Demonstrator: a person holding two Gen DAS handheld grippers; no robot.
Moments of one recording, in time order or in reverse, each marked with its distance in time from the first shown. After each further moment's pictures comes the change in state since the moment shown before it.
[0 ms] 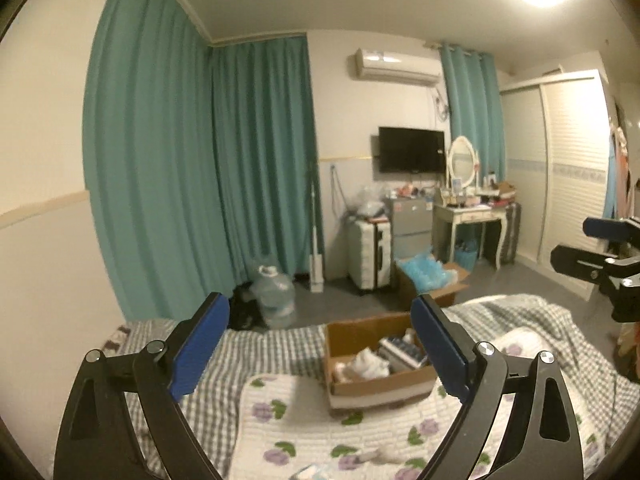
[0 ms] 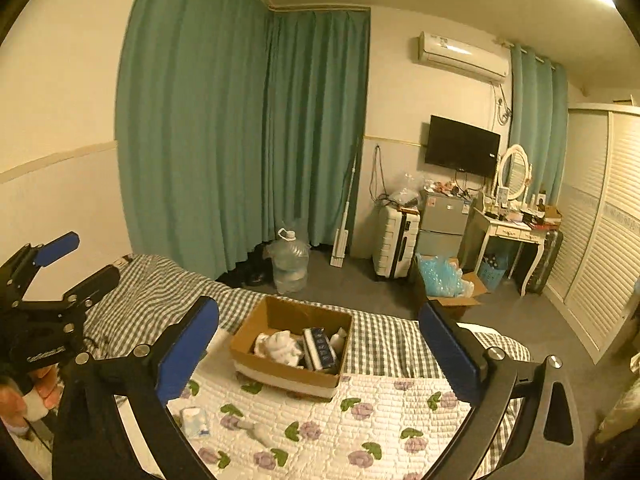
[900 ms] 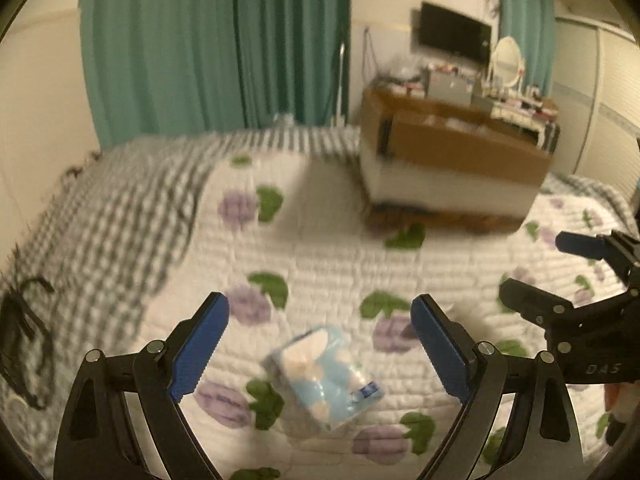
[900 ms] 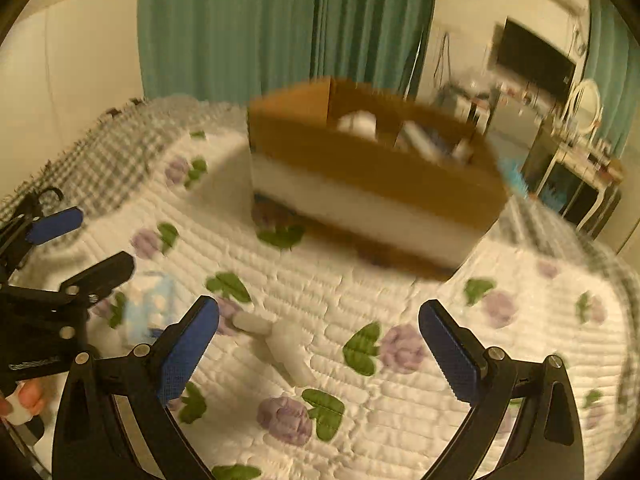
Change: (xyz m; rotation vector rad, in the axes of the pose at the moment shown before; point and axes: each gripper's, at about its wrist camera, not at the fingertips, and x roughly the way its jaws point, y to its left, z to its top) left arm 0.137 0.017 -0.265 -0.097 0.420 0.067; right arm 0.254 0.075 -0.259 -0.094 0.407 0.147
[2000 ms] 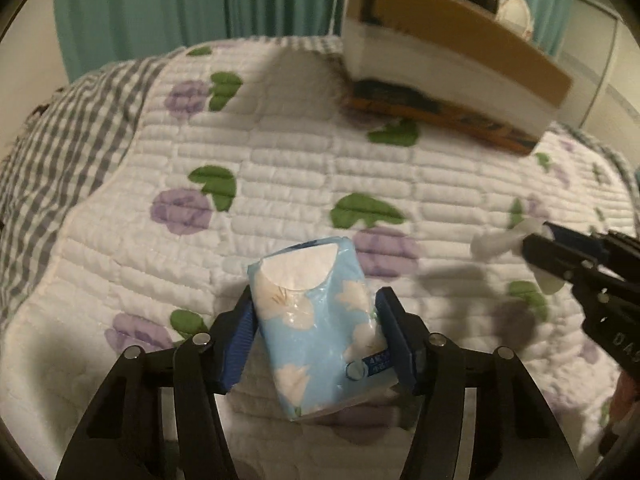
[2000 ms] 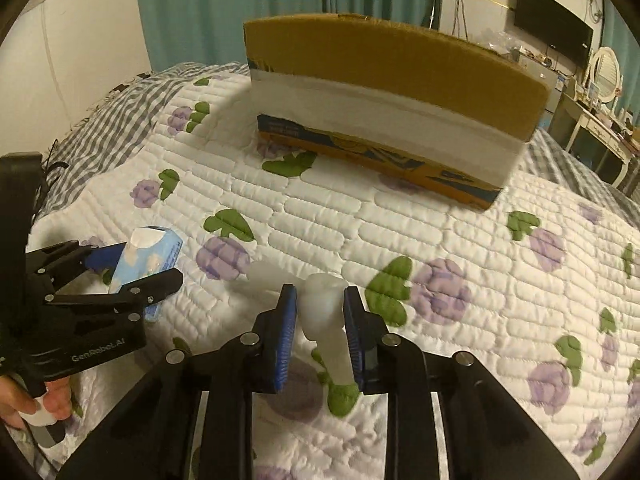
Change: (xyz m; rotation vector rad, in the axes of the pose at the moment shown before) left arm 0.051 -0.018 -0.053 -0.038 0.278 -0.045; right arm 0.018 -0.008 -0.041 0.026 0.081 0.093
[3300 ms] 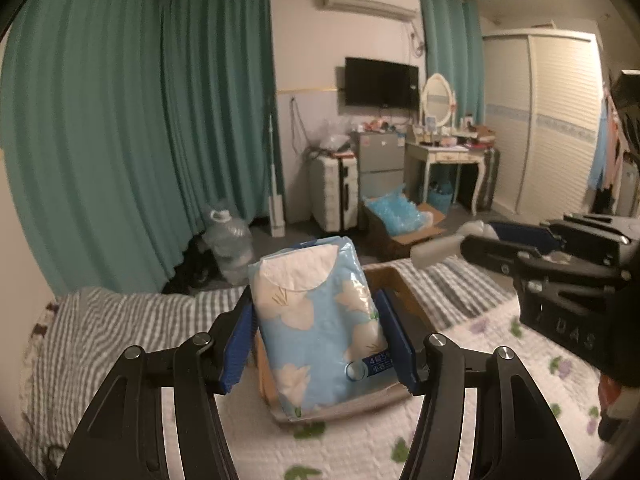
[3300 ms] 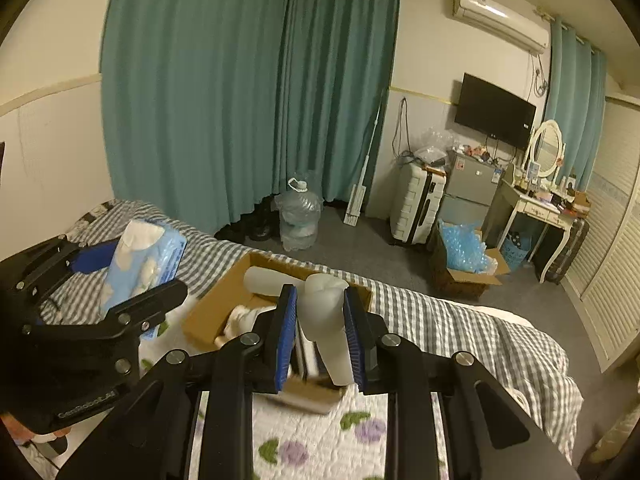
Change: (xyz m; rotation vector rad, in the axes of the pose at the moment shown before) left arm -0.164 -0.075 0.197 0.227 -0.465 -0.116; right arm -0.173 -0.061 0.199 0.005 -0.317 -0.191
